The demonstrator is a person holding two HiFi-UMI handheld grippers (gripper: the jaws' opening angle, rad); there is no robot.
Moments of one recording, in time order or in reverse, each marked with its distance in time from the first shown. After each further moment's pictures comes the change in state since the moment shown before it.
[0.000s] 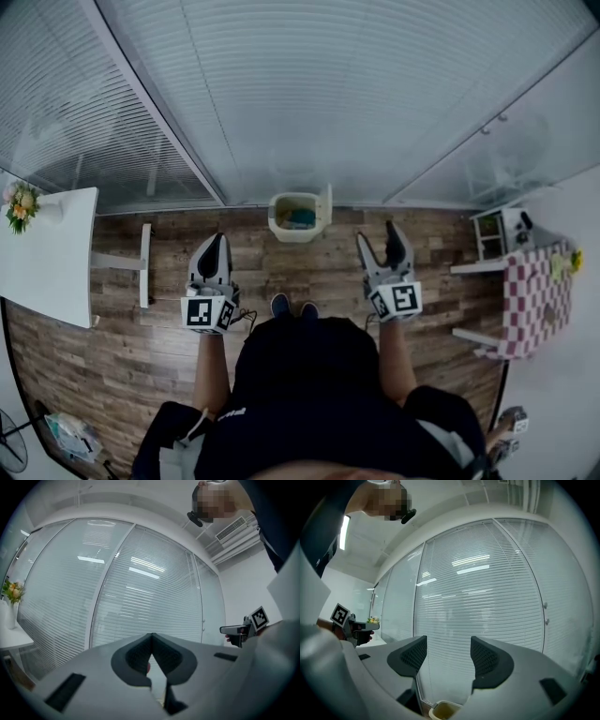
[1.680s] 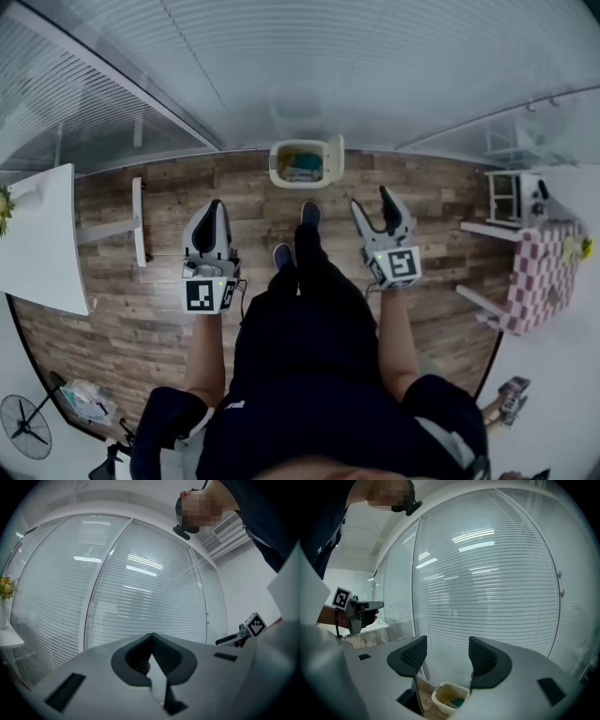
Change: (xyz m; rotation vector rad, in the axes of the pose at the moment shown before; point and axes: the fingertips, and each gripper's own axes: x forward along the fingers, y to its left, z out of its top) left arm 0.054 0.015 -0.030 0.051 0.018 0.001; right arm 0.063 -0.004 -0.108 0.019 0.237 0.062
